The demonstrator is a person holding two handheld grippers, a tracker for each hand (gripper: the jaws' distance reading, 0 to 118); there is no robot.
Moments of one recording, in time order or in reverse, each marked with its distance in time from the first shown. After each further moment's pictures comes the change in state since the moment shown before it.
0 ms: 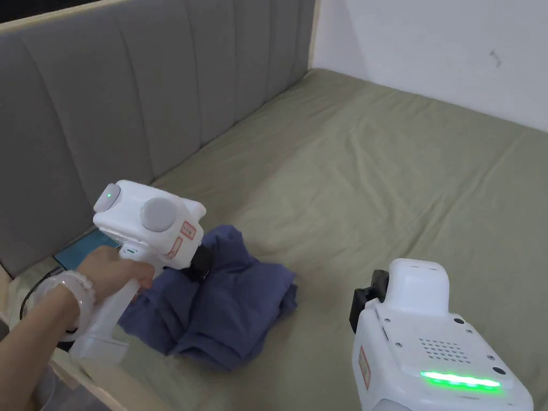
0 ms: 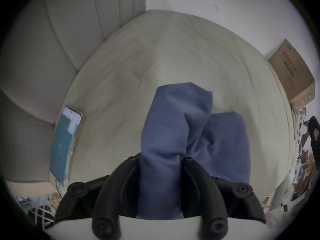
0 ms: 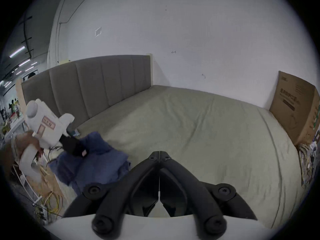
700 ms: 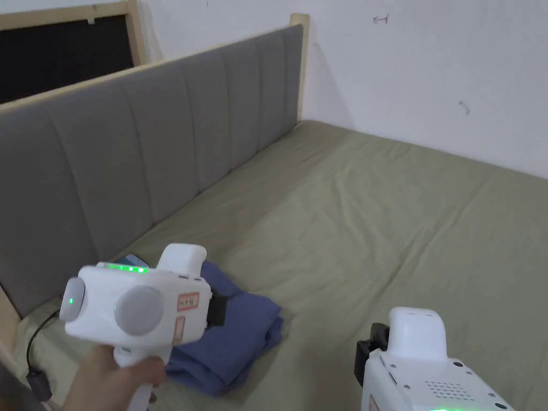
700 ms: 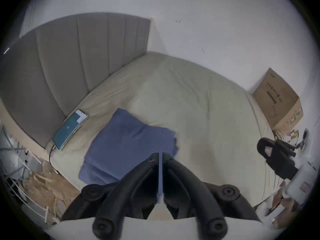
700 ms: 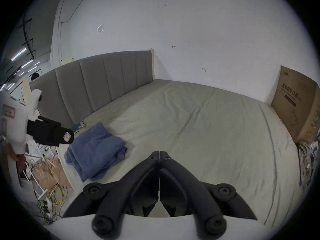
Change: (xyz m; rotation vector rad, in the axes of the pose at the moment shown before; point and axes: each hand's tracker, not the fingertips) left arm 0.112 -0.094 0.123 0.386 -0.077 0.186; right arm 0.051 -0.009 0.050 -0.053 0.047 -0.010
